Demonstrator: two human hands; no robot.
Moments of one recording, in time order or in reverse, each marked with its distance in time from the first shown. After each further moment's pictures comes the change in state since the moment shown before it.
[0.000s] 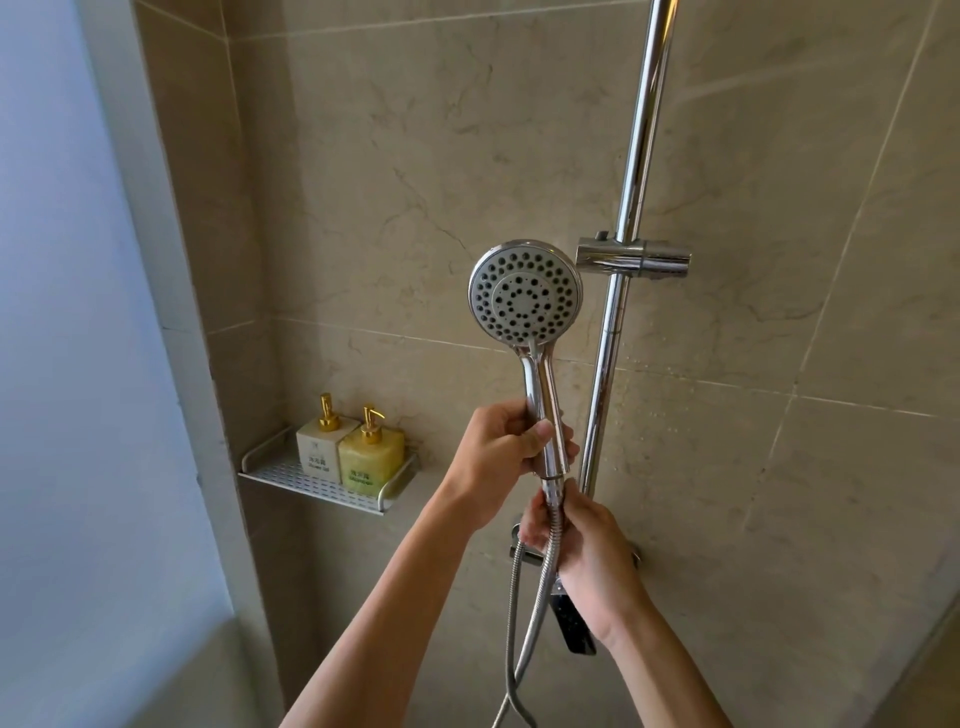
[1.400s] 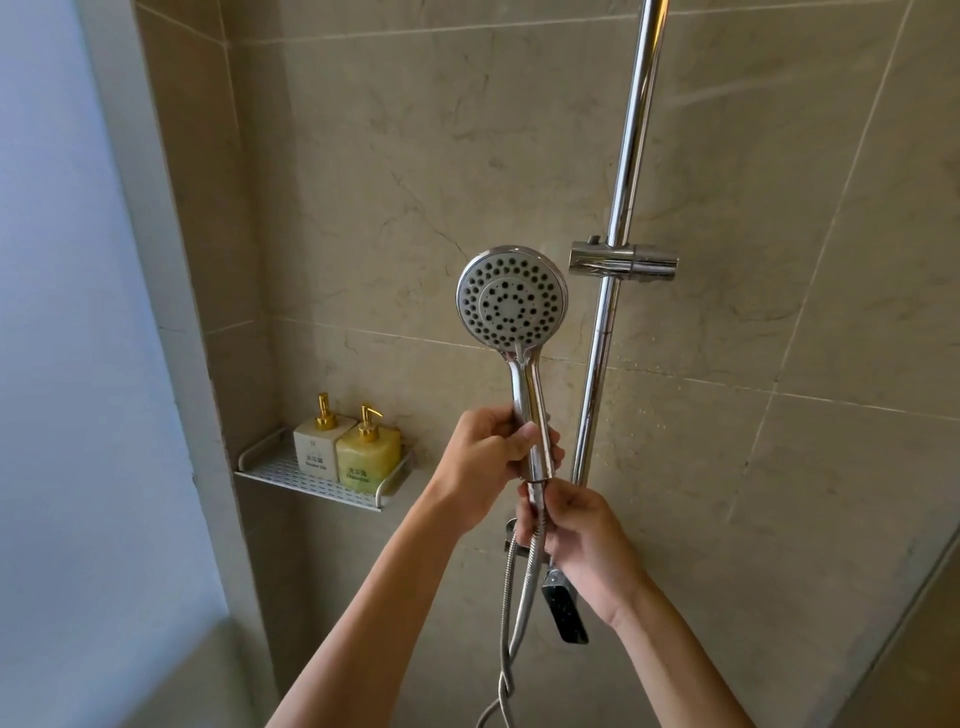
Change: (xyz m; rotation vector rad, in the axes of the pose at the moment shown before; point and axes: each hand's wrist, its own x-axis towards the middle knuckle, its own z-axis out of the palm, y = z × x) left_hand -0.017 0.009 -0.005 -0.033 0.008 -0.043; right_hand -0.002 -0.011 -0.002 0.019 -0.157 0.061
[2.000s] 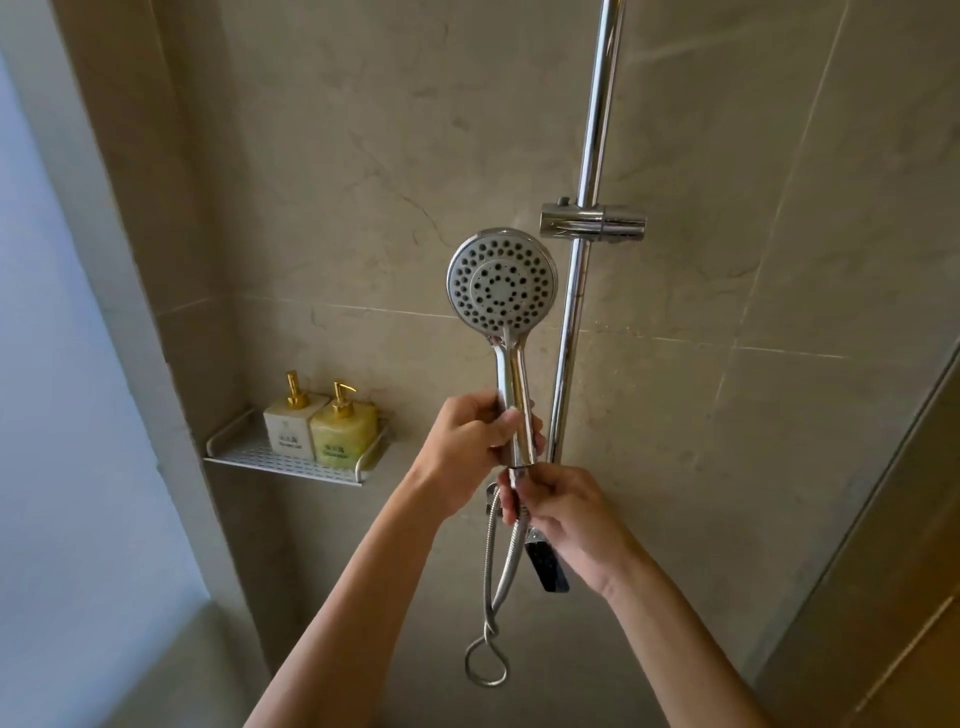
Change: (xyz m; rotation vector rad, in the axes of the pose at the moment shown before) left_hand -0.008 -0.016 -0.005 -0.002 -0.066 -0.063; right_hand -0.023 -0.002 0.012 -0.134 0.076 0.030
